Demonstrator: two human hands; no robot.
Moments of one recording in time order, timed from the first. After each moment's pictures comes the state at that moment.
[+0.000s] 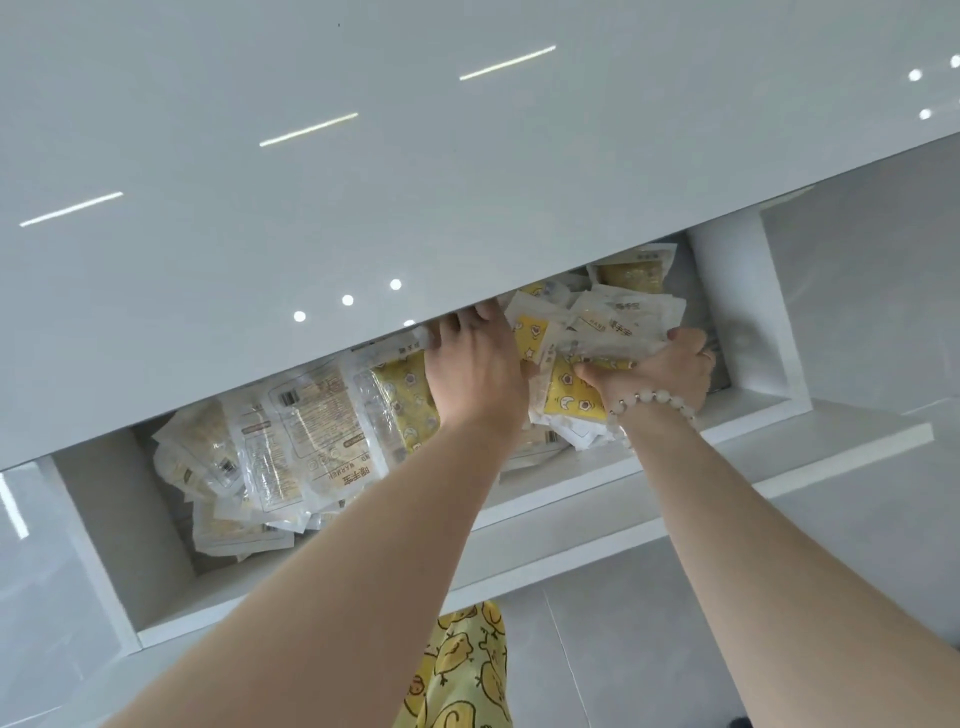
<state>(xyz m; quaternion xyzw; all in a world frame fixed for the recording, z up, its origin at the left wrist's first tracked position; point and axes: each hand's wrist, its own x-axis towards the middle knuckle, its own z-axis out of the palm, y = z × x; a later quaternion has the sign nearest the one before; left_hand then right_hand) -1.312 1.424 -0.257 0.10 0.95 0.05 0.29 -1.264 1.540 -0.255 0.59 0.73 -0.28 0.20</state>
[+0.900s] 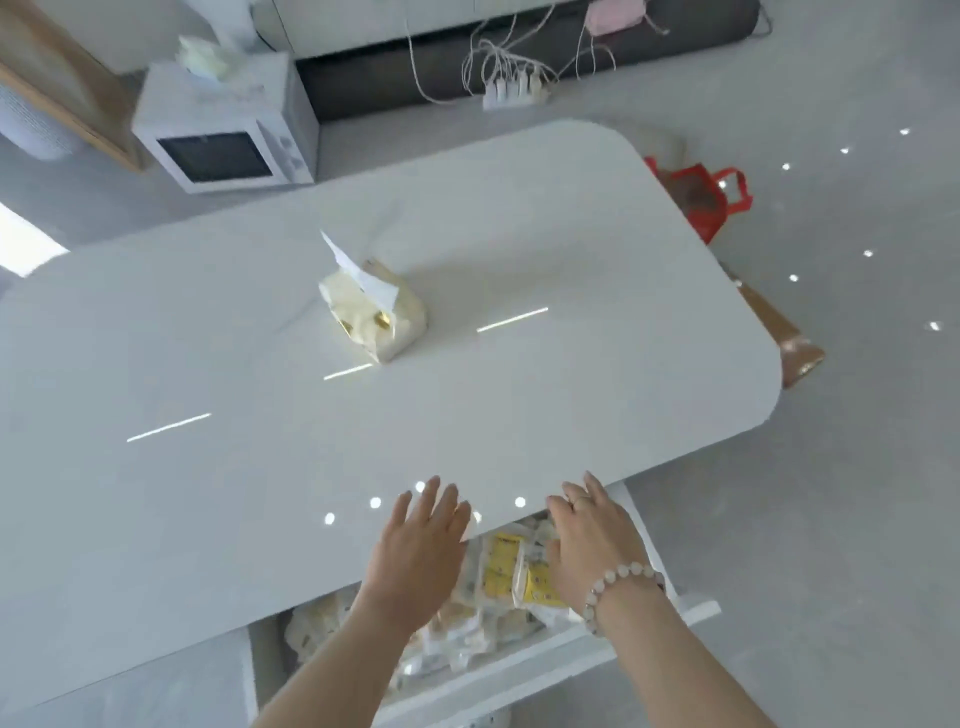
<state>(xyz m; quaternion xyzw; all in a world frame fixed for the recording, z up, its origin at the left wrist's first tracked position) -1.356 1.366 -0.013 0.38 0.89 -0.11 0.22 -1.299 1.543 0.014 0.10 0.94 -0.12 0.32</state>
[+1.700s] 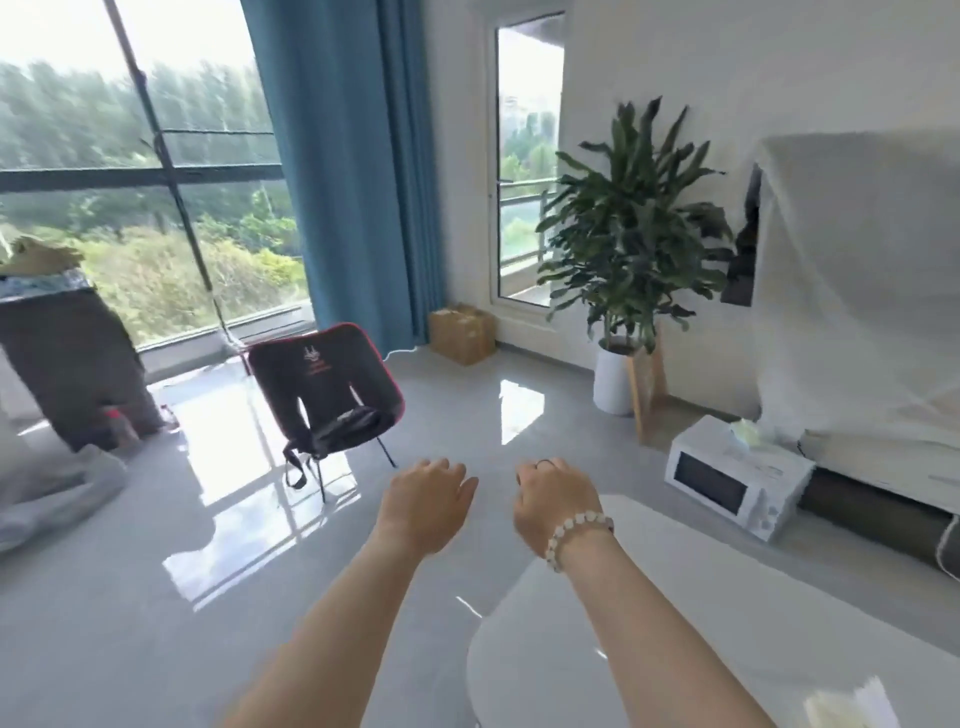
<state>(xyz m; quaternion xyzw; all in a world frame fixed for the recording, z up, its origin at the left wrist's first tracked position) -1.312 0.915 0.393 -0.21 0.97 -0.05 -0.10 -1.386 1.047 0.411 -0.40 0.91 -0.08 -0.05</state>
